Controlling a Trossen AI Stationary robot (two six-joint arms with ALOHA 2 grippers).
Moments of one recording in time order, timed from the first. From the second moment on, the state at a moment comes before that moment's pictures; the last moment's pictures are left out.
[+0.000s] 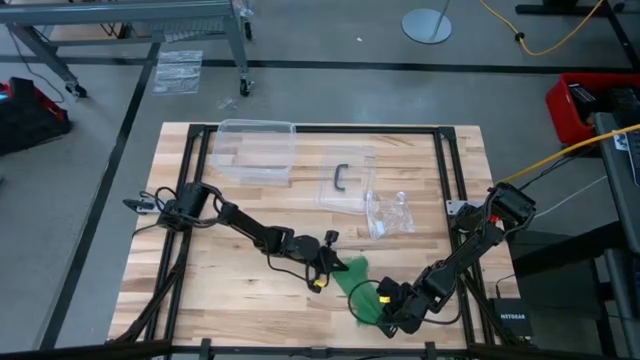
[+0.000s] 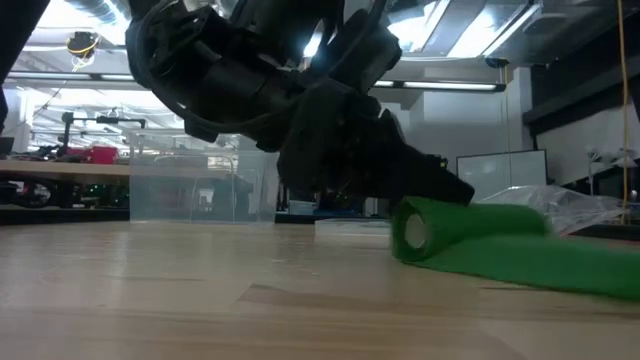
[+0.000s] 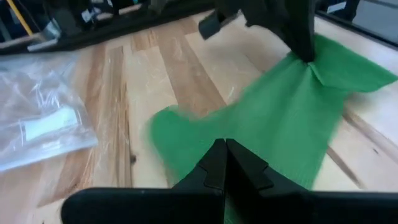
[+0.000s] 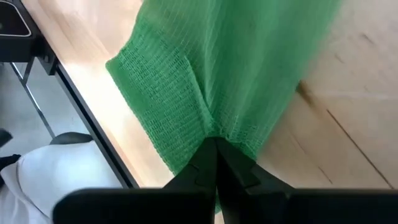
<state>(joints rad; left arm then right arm) -0.26 2.13 1.07 0.70 -0.05 0.18 0.85 1.78 0.84 -0.10 0.11 1.61</state>
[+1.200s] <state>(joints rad) -0.41 2.15 1.20 0.69 0.14 0.20 0.82 1.78 0.84 -0.07 0.16 1.61</state>
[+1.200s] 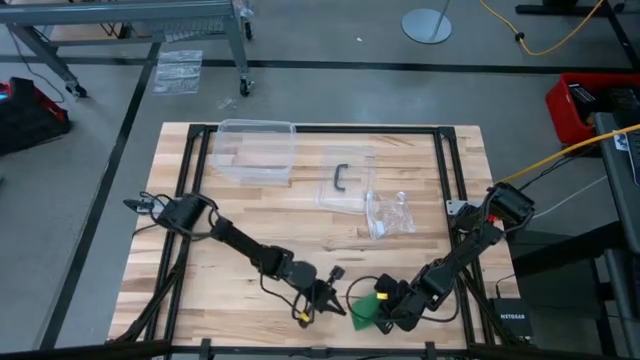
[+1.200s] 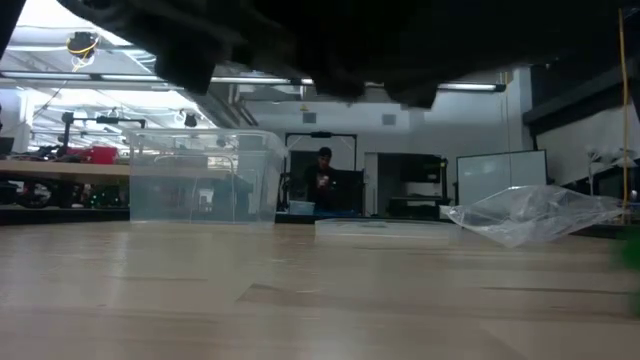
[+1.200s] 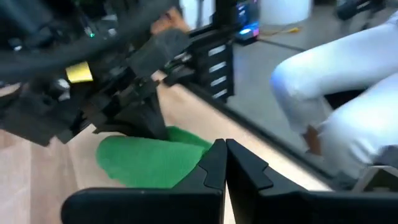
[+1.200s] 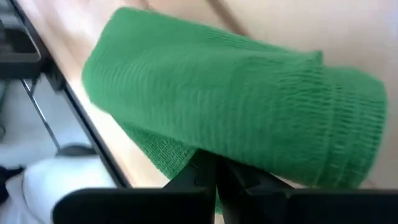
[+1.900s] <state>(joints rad) -0.45 2.21 1.24 0.68 -0.06 0.15 0.76 1.78 0.84 -0.02 0.27 1.58</state>
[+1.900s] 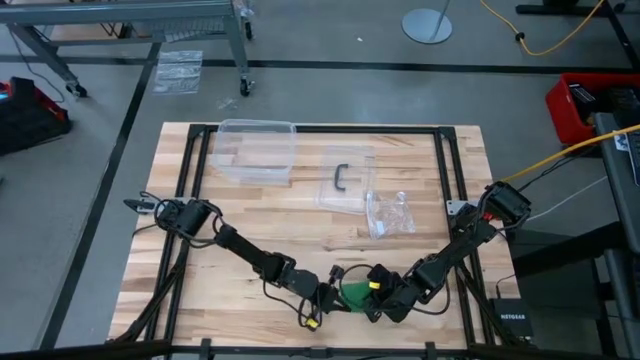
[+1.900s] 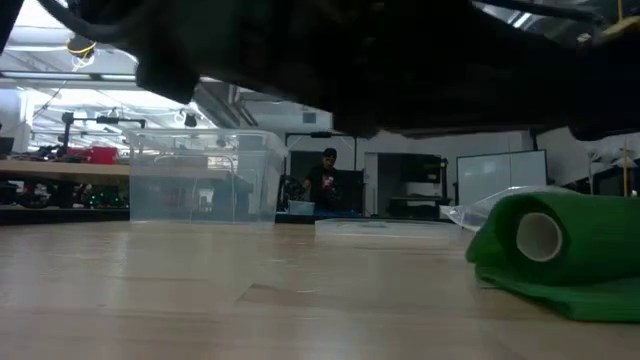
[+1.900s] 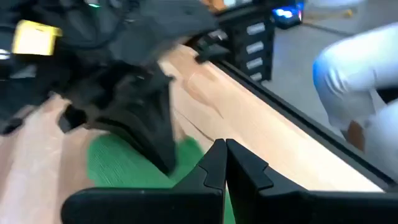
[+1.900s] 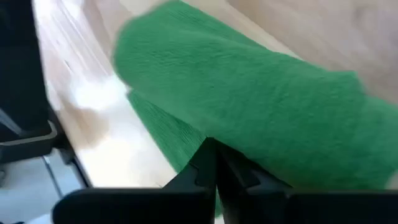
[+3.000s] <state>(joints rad) -0.34 2.28 1.24 0.70 -0.40 0.12 0.77 1.90 0.84 0.17 0.13 1.62</state>
